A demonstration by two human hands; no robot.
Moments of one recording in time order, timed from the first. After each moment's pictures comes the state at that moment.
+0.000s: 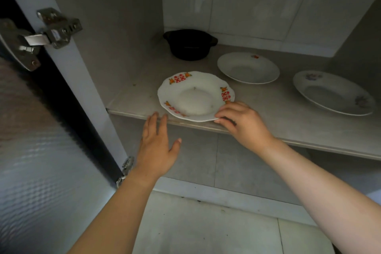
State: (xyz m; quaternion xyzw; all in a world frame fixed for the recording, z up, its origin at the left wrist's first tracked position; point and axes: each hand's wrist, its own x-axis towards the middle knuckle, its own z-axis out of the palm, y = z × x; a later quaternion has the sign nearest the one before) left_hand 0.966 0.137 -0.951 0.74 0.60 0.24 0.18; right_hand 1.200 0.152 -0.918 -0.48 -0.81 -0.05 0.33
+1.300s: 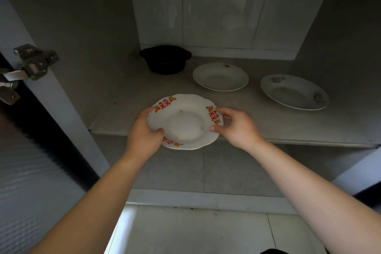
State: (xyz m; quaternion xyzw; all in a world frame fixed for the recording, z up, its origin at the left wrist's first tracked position) left_hand 0.988 0.162 -0.888 0.63 0.57 0.39 0.36; right_hand 1.211 0.125 -0.888 -0.69 -0.56 0.23 0.38
